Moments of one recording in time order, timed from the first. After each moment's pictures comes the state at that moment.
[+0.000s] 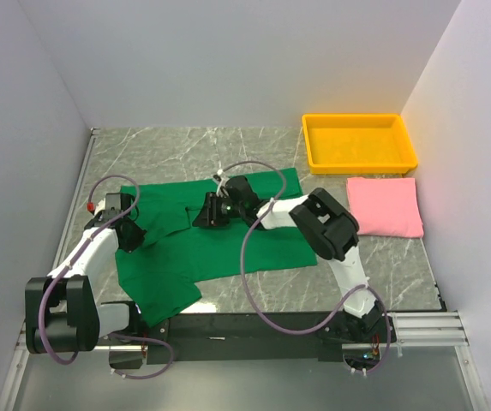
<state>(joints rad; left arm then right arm) 0.04 1.22 0.63 -0.50 -0.18 -0.80 0.75 2.17 1.26 0.40 -0.49 0.77</state>
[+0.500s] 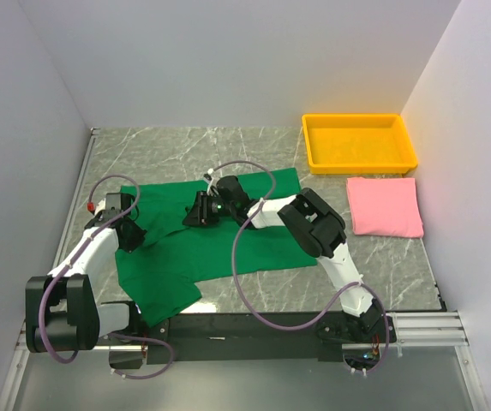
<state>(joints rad) 0.04 1.22 0.63 -0.50 -0.18 -0.80 0.78 2.31 1.41 0.45 -0.52 0.81</state>
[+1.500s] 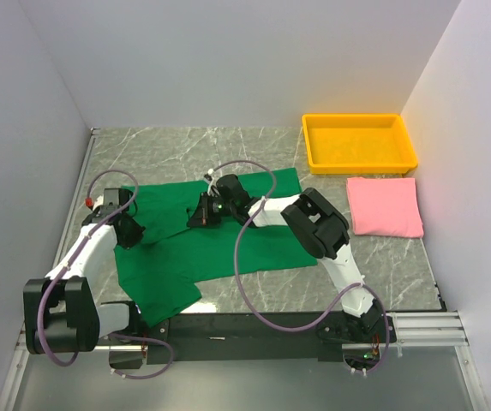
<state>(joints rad) 0.04 1.21 0.69 -0.57 -0.18 -0.78 0.78 2.28 1.41 0.36 -0.52 0.79</state>
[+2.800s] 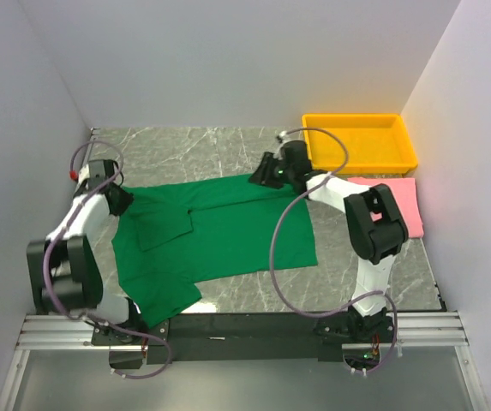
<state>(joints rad) 0.15 1.40 0.91 -0.43 -0.17 -0.80 0.44 1.93 1.25 0.10 -0.36 0.59</state>
